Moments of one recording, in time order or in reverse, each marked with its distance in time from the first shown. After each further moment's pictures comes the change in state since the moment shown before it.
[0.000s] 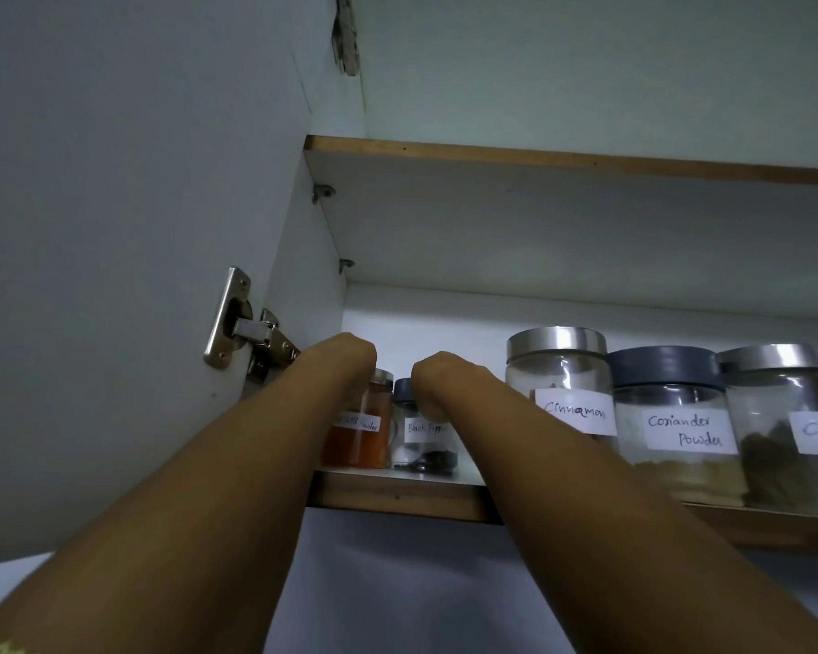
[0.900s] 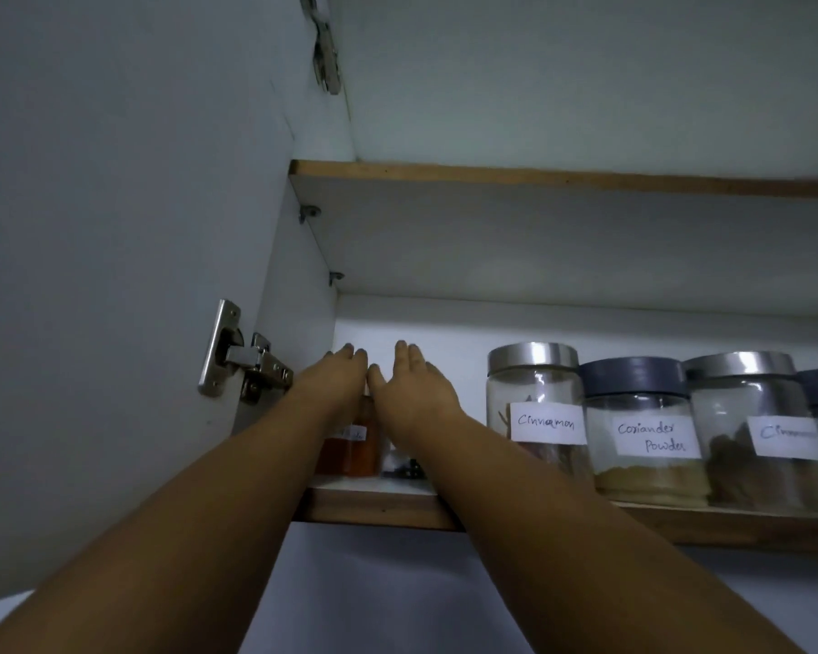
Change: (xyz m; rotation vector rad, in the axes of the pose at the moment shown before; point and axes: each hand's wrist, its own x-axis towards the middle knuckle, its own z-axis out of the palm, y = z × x) left_hand -0.017 0.005 0.020 -0.395 0.227 -0.025; right_hand -0.018 -0.016 0.018 0.005 0.271 -0.079
